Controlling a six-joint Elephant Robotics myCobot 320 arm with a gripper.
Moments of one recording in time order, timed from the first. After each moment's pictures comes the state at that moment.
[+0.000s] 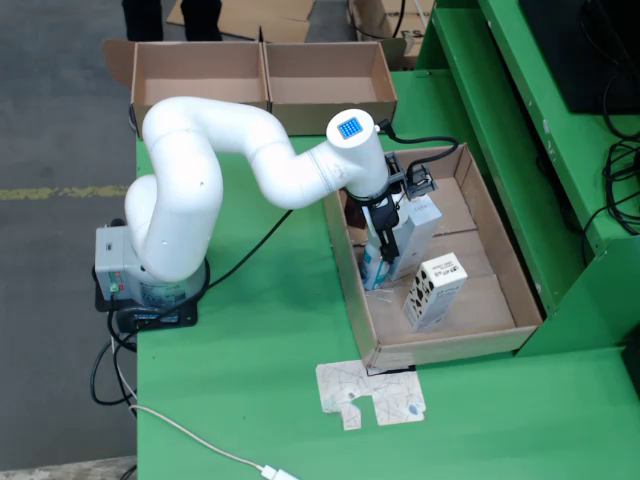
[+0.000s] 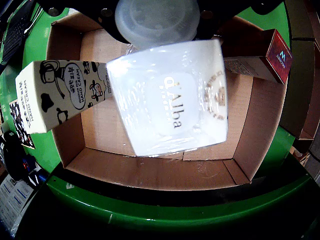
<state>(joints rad) 0.19 -0.24 -1.67 0.78 1.49 0.12</state>
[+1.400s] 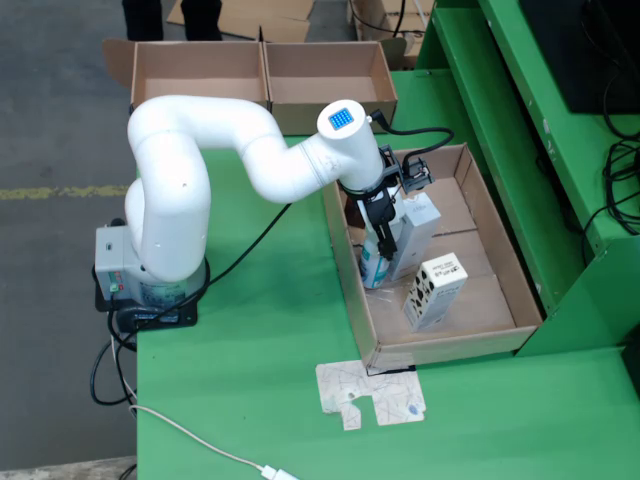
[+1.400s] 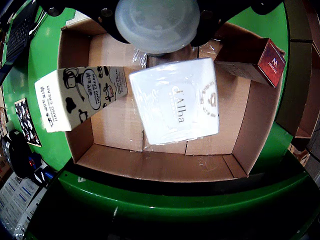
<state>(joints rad) 0.20 -0.13 -1.69 0.71 1.47 0.12</state>
